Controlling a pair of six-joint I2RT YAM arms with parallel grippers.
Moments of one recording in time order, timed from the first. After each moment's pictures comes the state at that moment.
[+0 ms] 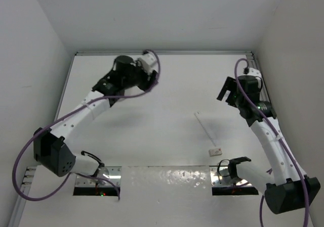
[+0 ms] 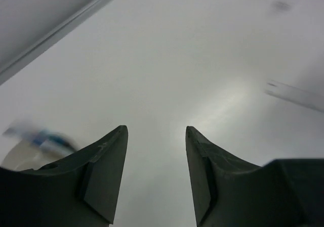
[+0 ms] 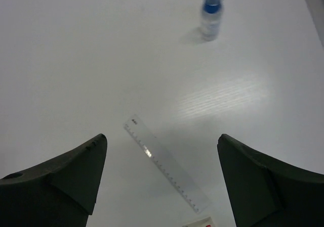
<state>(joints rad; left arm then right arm) -0.38 1.40 1.26 -0.29 0.20 0.14 0.23 1.02 0.95 -0.60 0.26 0.42</state>
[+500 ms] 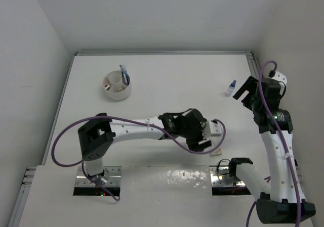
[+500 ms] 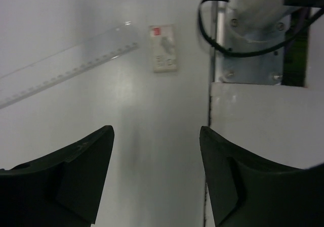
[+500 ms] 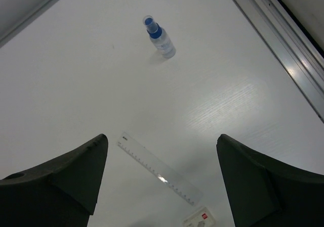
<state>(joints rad) -1.16 1.76 1.29 -0.28 0.27 0.17 -0.02 0.88 1.03 -0.77 0.27 0.49</state>
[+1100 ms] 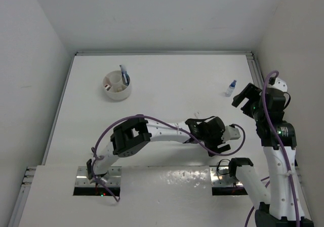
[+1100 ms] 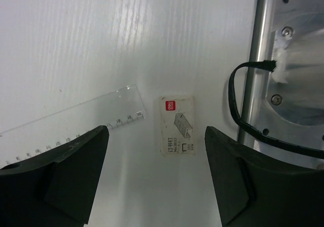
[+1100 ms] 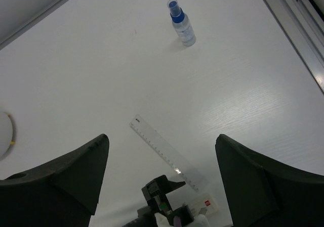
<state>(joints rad) -1.26 2.18 1.62 -0.21 0.17 0.07 -0.02 0.73 1.00 -0.82 0.15 0.47</state>
